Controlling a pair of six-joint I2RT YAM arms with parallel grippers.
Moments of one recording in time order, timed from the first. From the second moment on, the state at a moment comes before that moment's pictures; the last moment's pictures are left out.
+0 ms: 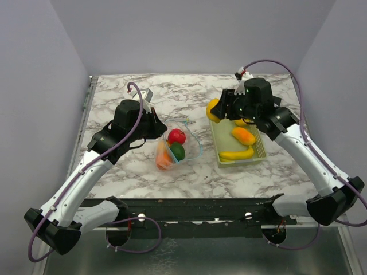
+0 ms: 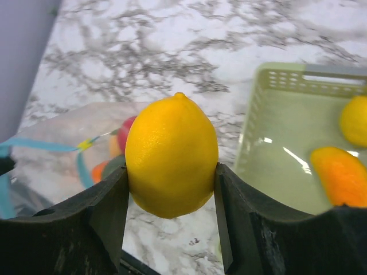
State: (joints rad) left arm -0.54 1.03 1.15 -0.61 0.10 -0.53; right arm 0.50 1.31 1.37 -0.59 -0.05 0.39
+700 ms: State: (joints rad) left arm -0.54 1.04 1.15 -0.61 0.11 -0.53; right arm 0.89 1.33 1.48 -0.59 -0.04 0.28
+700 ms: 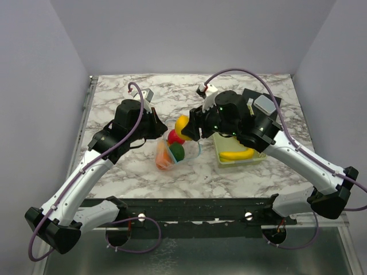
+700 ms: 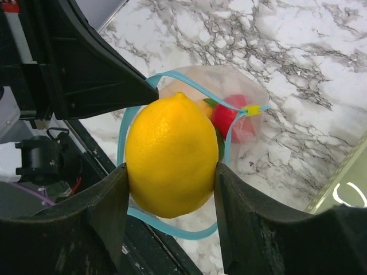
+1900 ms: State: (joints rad) left arm -0.54 1.04 1.15 -0.61 0.13 -0.53; right arm 0.98 1.61 1.48 -0.54 0.06 0.40
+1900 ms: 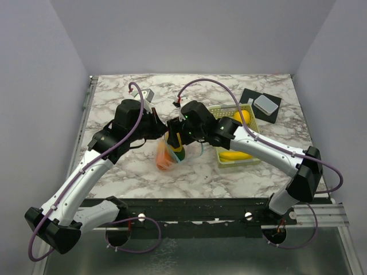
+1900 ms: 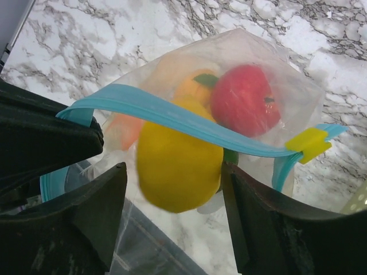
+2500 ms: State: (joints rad) left arm -0.54 1.04 1.15 -0.62 0.13 -0.53; right arm 0.98 1.58 1.48 -0.54 0.07 0.44
